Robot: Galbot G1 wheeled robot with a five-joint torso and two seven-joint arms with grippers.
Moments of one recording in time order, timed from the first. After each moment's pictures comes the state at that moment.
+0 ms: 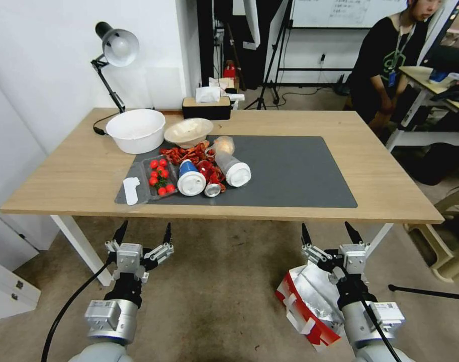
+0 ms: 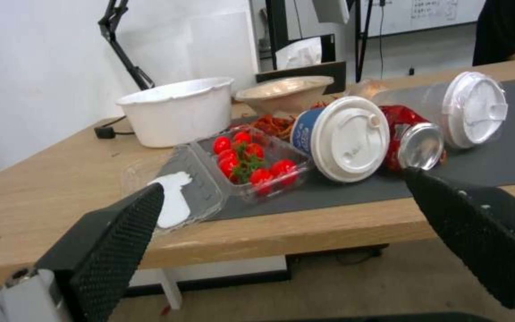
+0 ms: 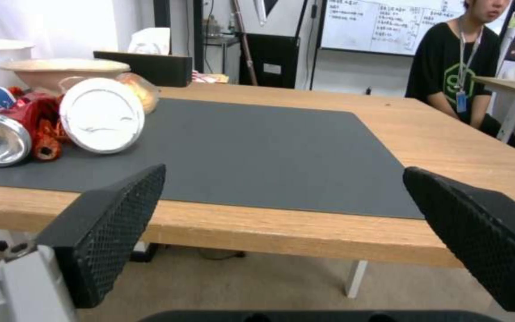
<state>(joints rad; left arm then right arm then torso) 1.80 -1.50 -0.55 -2.30 0.00 0.00 0.00 -1.80 1.50 0.55 2.30 0.00 0.00 0.00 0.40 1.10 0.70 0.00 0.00</state>
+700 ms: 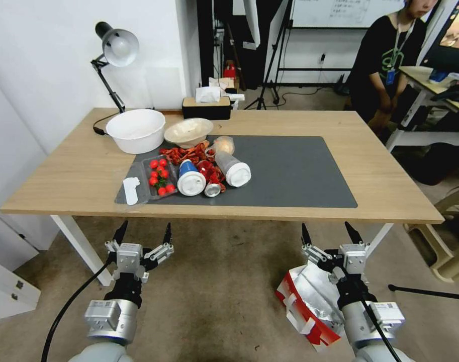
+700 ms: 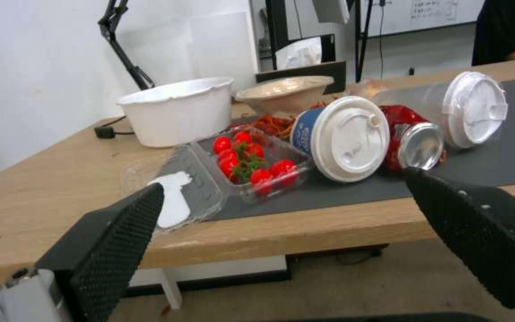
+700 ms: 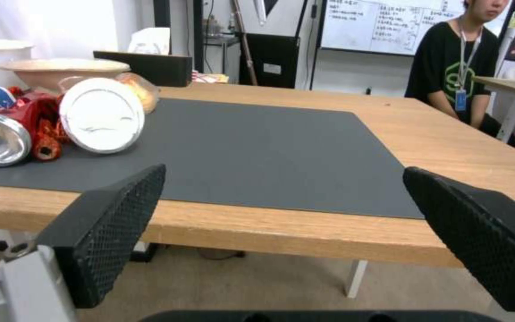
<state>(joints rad) 1.80 -1.50 -0.55 -2.30 0.00 0.00 0.00 -1.80 1.50 0.55 2.30 0.00 0.00 0.00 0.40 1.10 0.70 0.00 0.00</state>
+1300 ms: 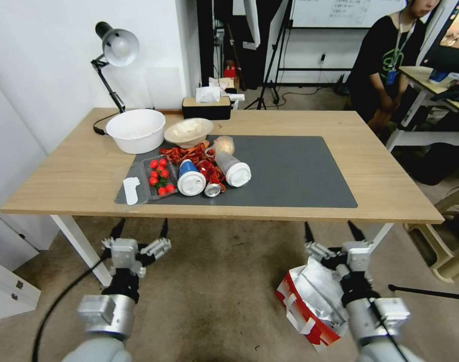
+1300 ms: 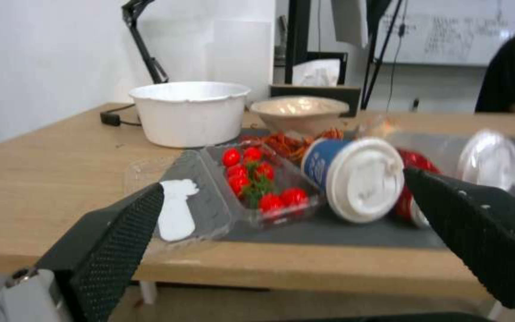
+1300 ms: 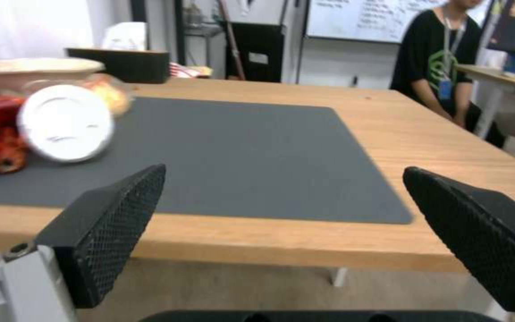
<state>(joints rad) 1.75 -1.49 -0.58 -2.34 -0.19 0.08 -0.03 -1.76 1.45 0.61 2.36 0.10 -0.15 0.04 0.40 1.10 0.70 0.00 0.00</state>
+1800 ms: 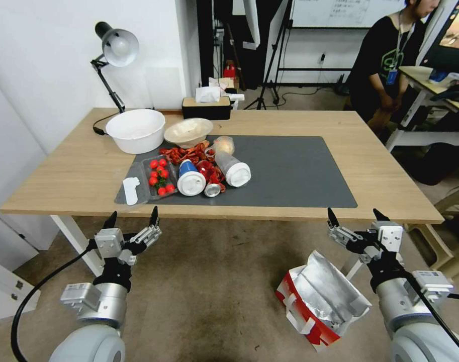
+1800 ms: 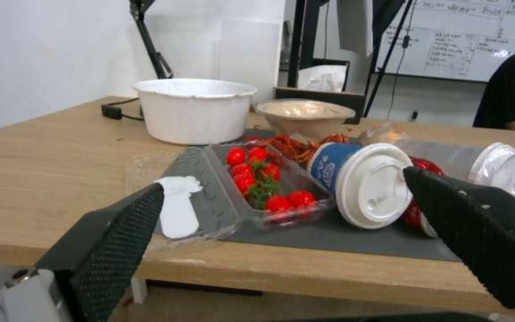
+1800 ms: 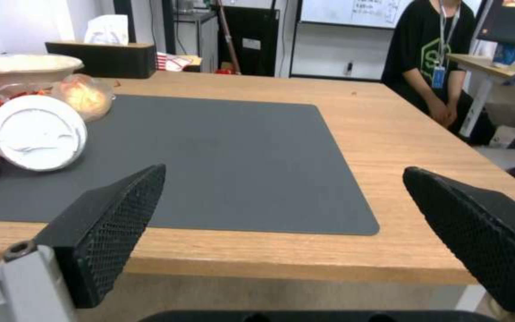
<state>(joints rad) 1.72 -1.47 -0.60 -2.30 -0.28 0.05 -0.03 -1.73 1.36 0.69 2.43 0.22 -0.31 0.07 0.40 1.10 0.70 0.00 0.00</state>
